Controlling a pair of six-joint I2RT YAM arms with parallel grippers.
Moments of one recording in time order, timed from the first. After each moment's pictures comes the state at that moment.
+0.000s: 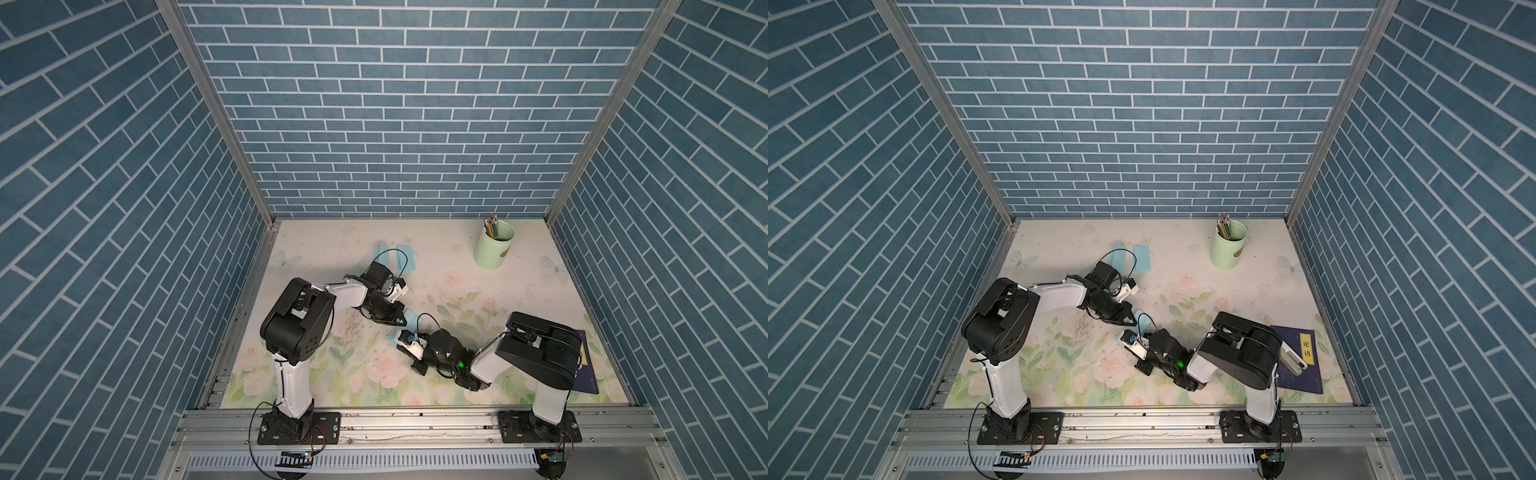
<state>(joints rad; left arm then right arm) -0.50 1.92 1.07 -0.42 0.64 -0.17 1.10 1.83 0.43 0.92 -0.09 -0.13</state>
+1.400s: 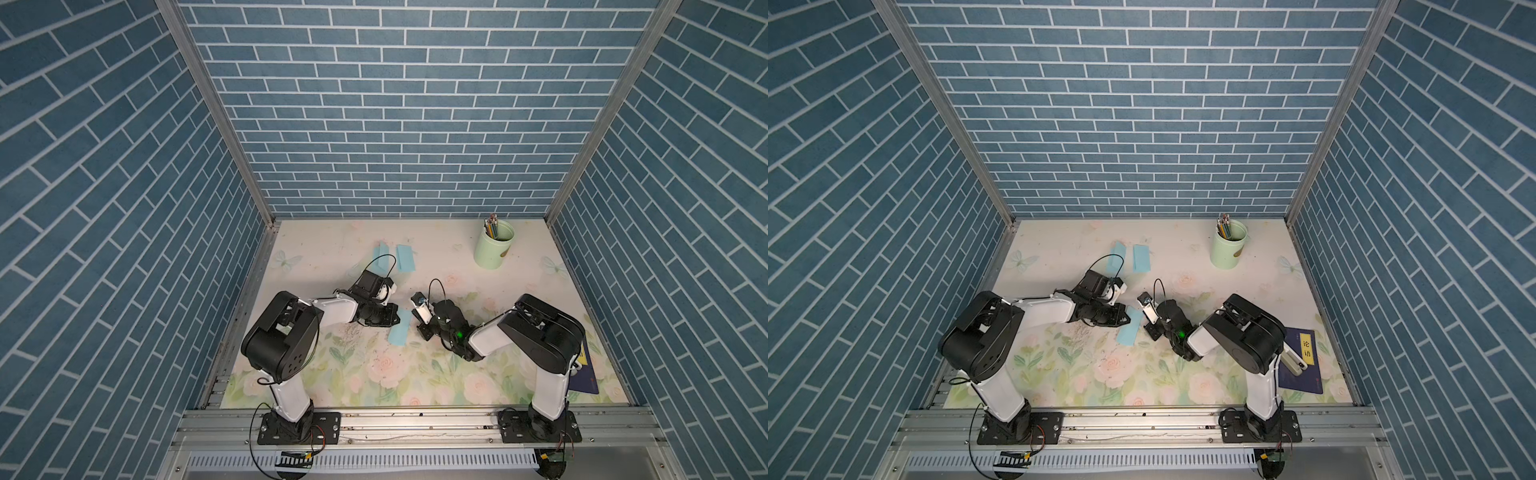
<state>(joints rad) -0.51 1.76 0.85 -0.16 0.46 -0.39 0.85 1.90 0.61 0.78 0.03 -0.08</state>
